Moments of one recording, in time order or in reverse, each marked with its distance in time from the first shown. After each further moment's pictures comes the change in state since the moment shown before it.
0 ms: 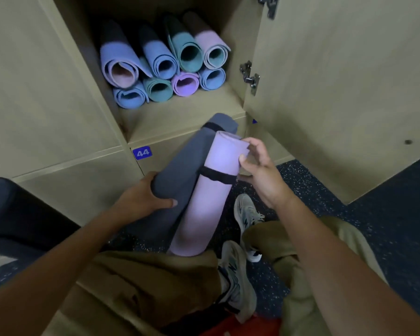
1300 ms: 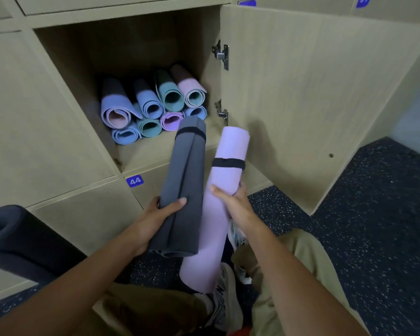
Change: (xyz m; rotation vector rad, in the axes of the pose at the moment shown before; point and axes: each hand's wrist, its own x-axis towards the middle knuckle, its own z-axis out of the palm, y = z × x) left_hand -0.067 0.107 0.044 -0.675 -0.013 -0.111; right_hand -0.039 0.004 -0.014 0.034 0.160 0.184
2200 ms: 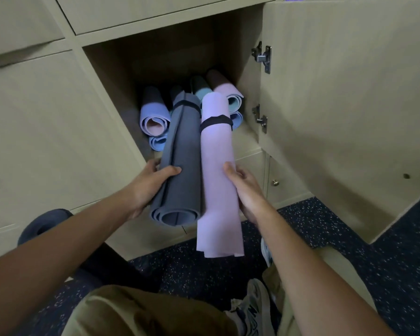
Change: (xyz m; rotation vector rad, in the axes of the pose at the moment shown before) left_hand 0.012 0.106 -0.057 0.139 0.190 0.095; right_hand 0.050 -0.044 0.067 0.218 -0.211 -0.011
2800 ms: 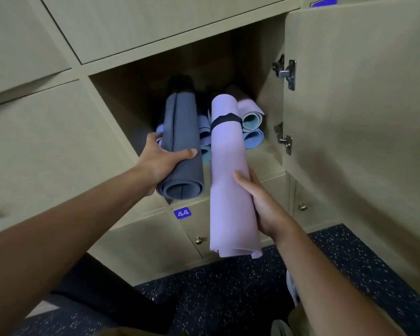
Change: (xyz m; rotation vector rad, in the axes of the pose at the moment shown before) left_hand 0.086 0.071 -0.007 0.128 0.292 0.135; right_hand 0.049 -0.033 0.007 0.161 -0.352 -0.024
